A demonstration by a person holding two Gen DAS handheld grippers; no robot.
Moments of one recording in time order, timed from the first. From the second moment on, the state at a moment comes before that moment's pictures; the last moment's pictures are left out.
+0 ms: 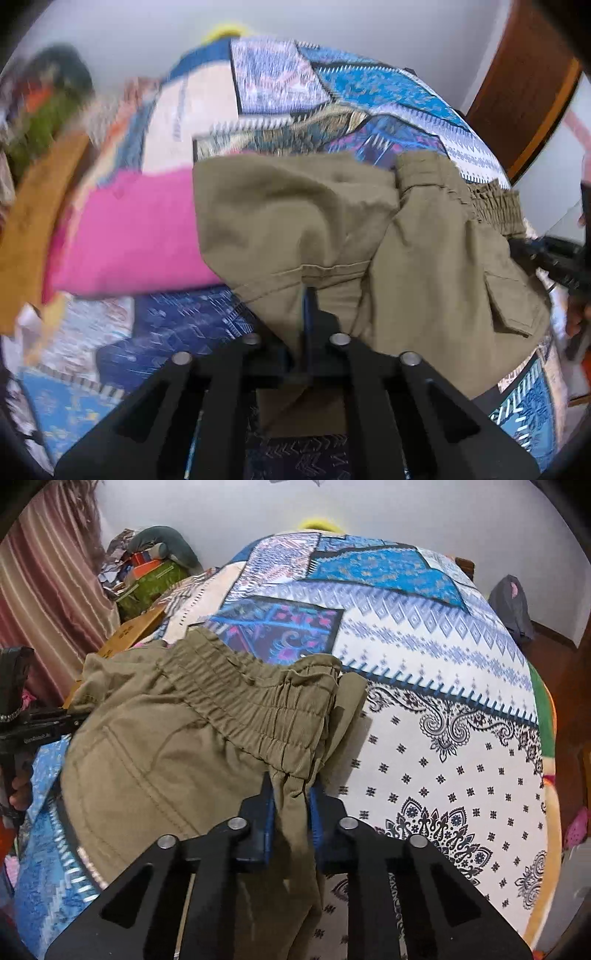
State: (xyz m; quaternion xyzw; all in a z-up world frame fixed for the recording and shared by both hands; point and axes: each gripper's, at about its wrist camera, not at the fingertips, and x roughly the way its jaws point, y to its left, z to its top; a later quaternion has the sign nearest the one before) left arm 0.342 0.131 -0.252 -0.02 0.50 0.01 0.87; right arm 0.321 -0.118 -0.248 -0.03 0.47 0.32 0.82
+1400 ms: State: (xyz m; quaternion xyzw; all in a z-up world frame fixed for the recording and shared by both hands) left arm 0.310 0.307 -0.142 -0.08 0.39 0.10 0.91; right arm 0.331 0.094 -0.152 -0.09 0.38 0.40 0.83
